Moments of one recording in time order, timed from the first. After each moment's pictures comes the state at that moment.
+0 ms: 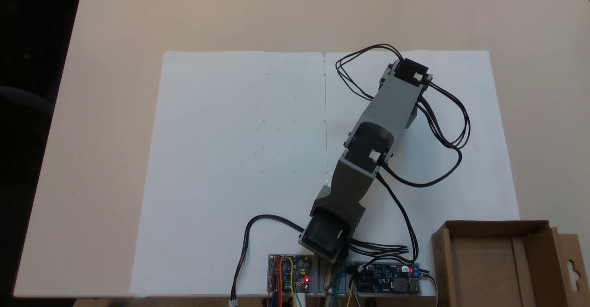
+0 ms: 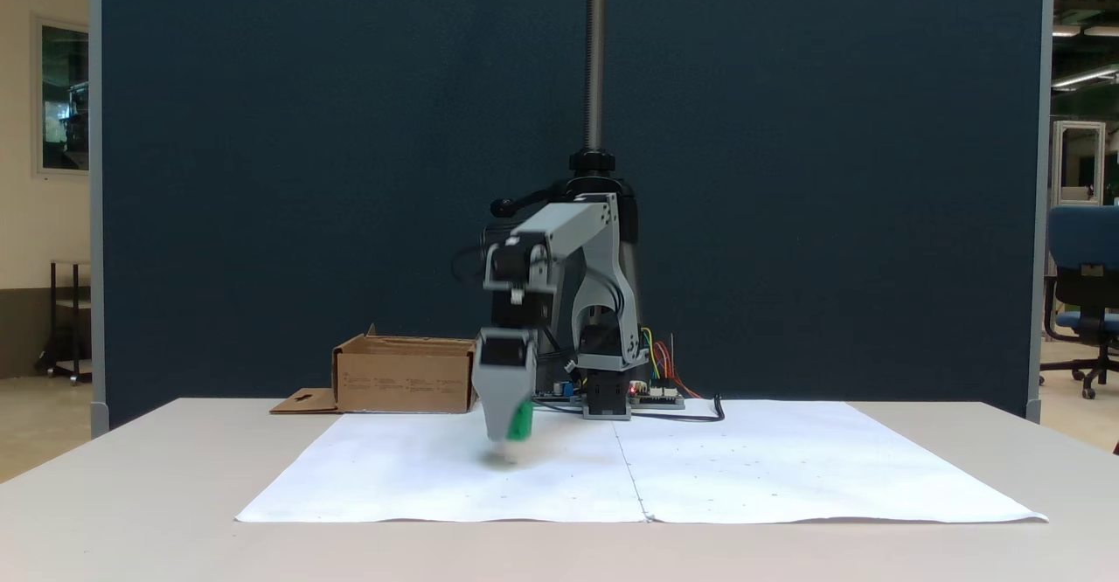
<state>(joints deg) 29.7 77.6 94.5 36.4 -21.3</state>
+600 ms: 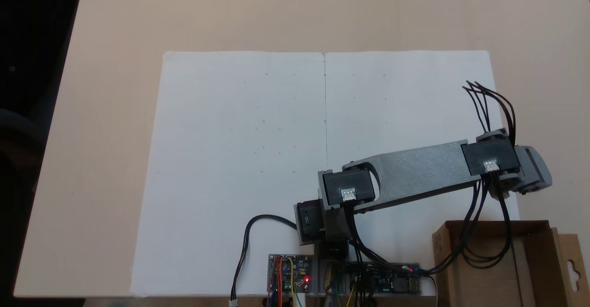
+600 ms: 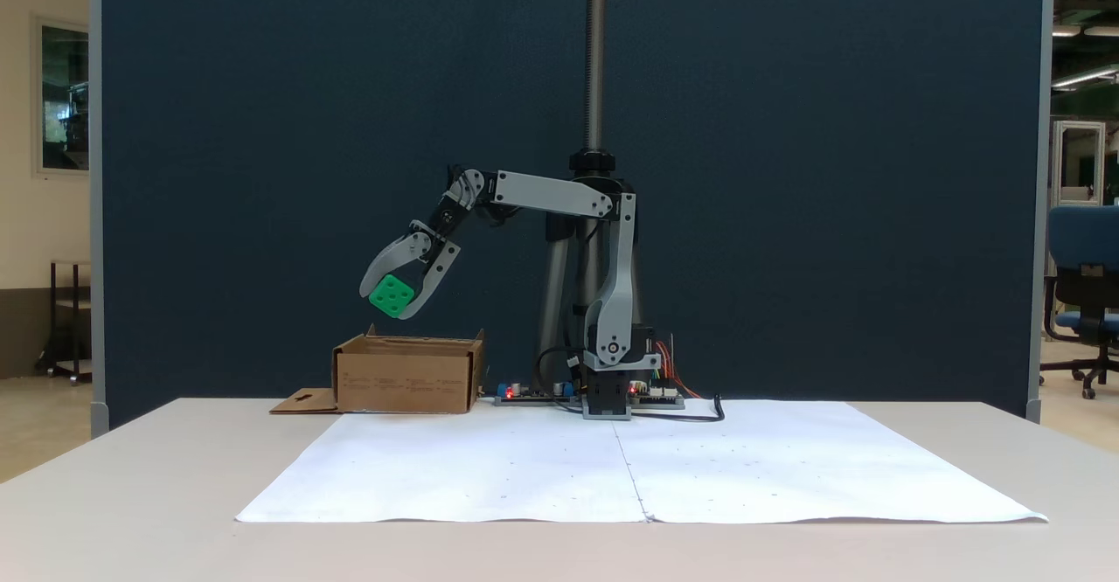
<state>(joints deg) 80.7 92.6 83.1 36.0 -6.2</state>
